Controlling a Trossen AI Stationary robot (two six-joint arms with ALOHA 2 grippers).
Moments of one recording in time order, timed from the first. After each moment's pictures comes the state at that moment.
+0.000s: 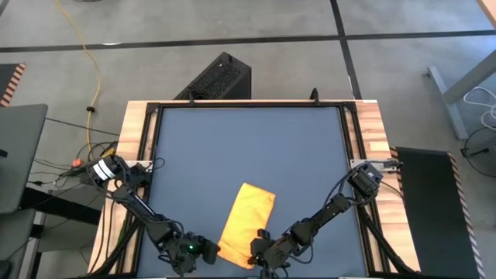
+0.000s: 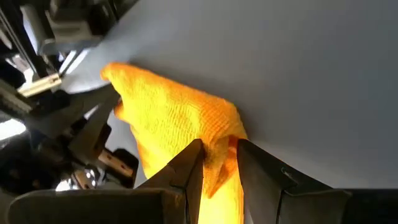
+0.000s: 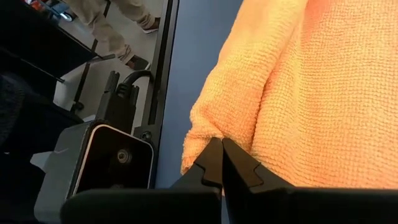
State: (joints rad) left arm -0.86 1.83 0.88 0.11 -0.54 1.26; right arm 0.65 2.18 1.29 0.28 0.18 0.71
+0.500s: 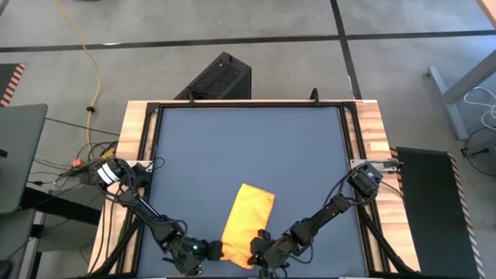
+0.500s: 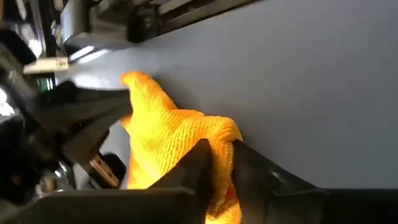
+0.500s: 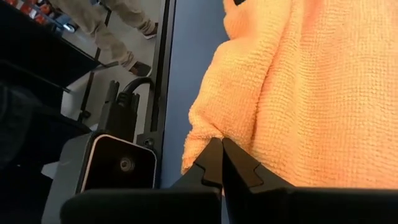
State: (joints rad) left arm -0.85 1.89 0.88 0.27 -0.46 1.02; right arm 0.66 2.18 1.29 0.30 0.18 0.77
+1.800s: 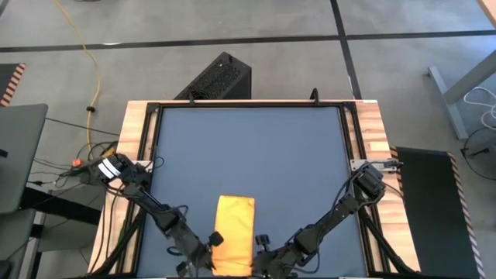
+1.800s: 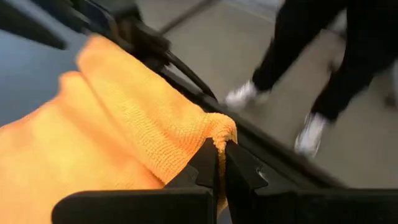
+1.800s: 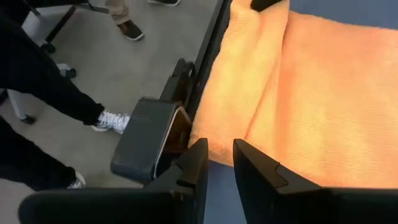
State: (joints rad) left arm -0.75 1.85 0.75 0.61 0.06 0.03; right arm 0.71 2.13 1.41 0.05 0.25 0.38
